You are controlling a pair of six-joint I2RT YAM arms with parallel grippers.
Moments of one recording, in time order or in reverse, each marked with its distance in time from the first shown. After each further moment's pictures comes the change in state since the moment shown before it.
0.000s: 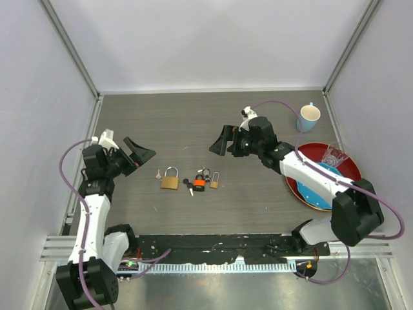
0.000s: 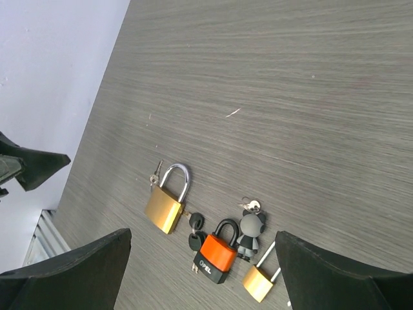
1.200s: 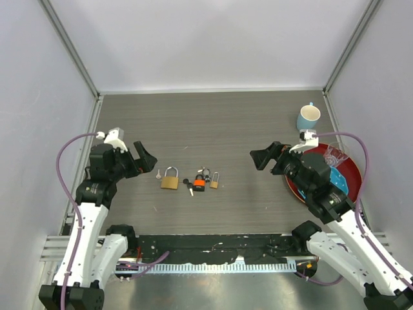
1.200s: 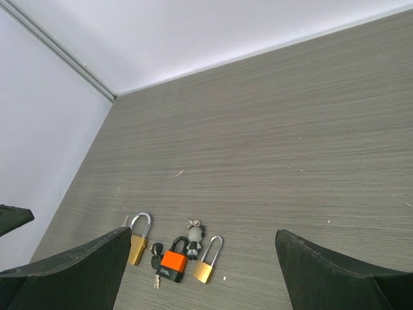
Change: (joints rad) left arm -0.234 -0.112 0.192 -0.368 -0.386 0.246; right arm -0.034 -0.808 -0.256 -0.261 0.391 -0.027
